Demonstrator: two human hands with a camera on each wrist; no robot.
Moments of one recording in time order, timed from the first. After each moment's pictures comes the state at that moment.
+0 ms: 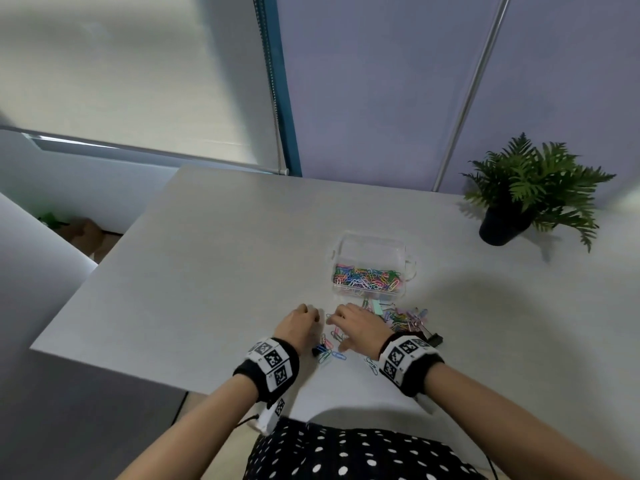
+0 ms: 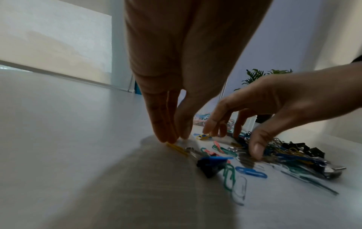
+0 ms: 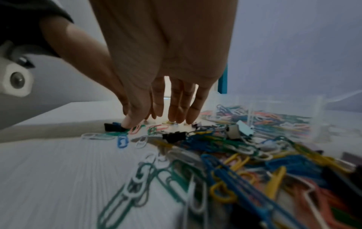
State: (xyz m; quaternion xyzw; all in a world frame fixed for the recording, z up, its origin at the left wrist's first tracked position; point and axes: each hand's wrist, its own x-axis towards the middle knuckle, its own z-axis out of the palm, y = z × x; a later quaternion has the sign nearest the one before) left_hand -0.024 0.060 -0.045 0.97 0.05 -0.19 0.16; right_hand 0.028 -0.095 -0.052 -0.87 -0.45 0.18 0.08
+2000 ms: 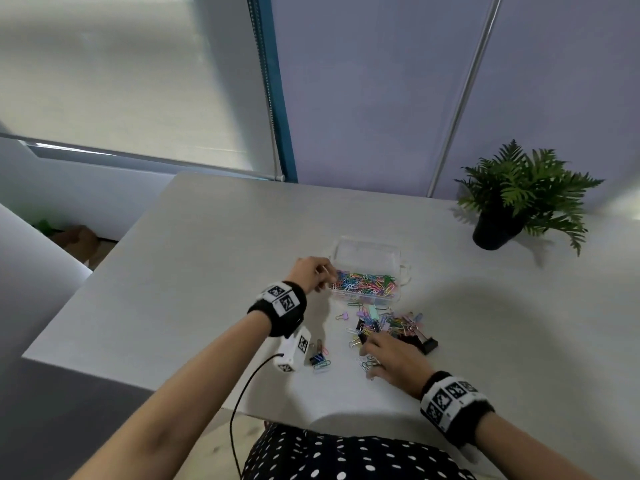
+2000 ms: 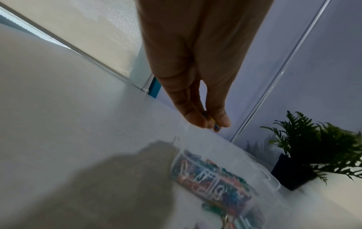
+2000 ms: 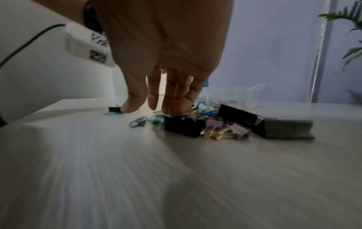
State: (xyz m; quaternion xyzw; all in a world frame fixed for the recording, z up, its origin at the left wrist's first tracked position) left_hand 0.065 0.066 -0.006 0.90 0.07 -0.10 0.41; right_hand 0.004 -0.169 -0.062 -0.88 -0.41 0.18 0.13
